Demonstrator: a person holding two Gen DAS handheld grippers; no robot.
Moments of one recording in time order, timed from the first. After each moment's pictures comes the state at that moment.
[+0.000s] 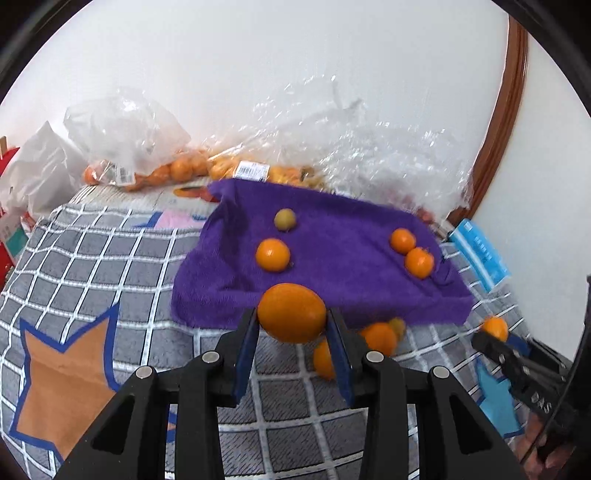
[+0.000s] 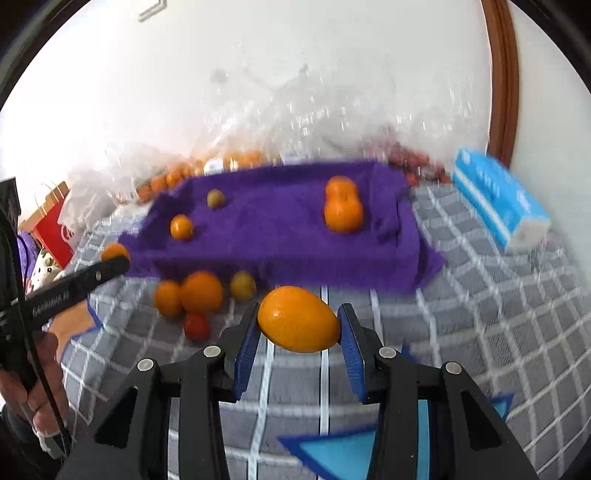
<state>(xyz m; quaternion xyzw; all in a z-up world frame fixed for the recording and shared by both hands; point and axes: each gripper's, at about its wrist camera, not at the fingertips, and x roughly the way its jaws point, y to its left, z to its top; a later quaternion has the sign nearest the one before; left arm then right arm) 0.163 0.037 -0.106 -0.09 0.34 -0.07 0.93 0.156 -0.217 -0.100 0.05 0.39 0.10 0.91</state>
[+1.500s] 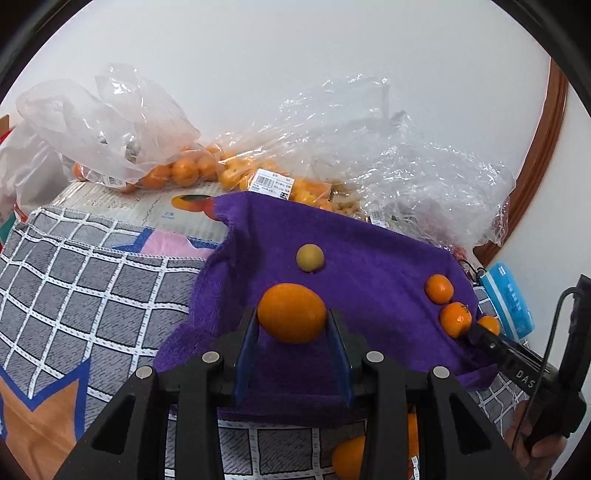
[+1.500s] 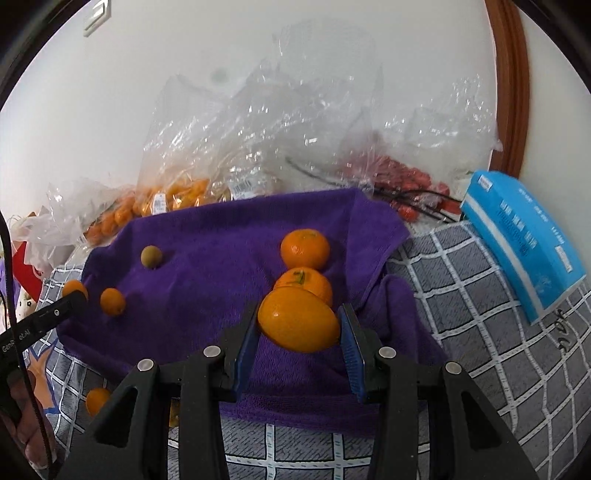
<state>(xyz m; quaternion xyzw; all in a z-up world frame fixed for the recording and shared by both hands) 0.239 0.044 -0.122 -0.13 0.34 -0.04 0.93 0.264 -0.241 -0.141 0.08 0.41 0.07 0.91</state>
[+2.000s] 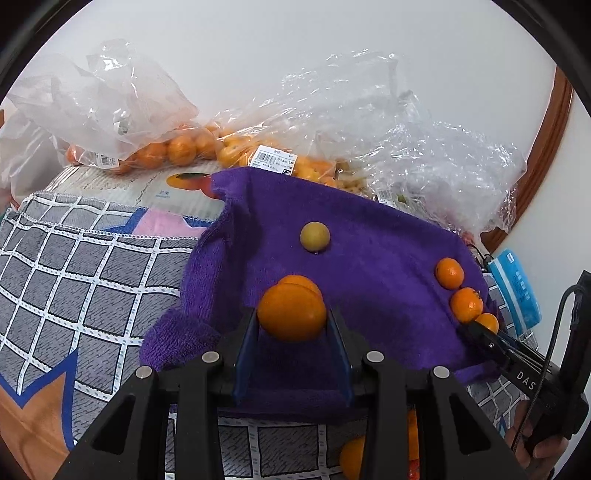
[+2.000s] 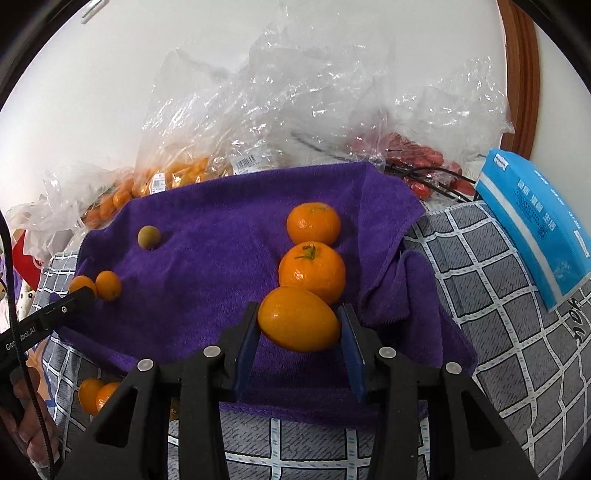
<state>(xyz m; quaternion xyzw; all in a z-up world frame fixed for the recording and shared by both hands) 0.248 0.041 -0.135 -0.13 0.37 -0.04 0.92 0.269 -0.232 -0.157 0.08 0.44 0.08 0.89</state>
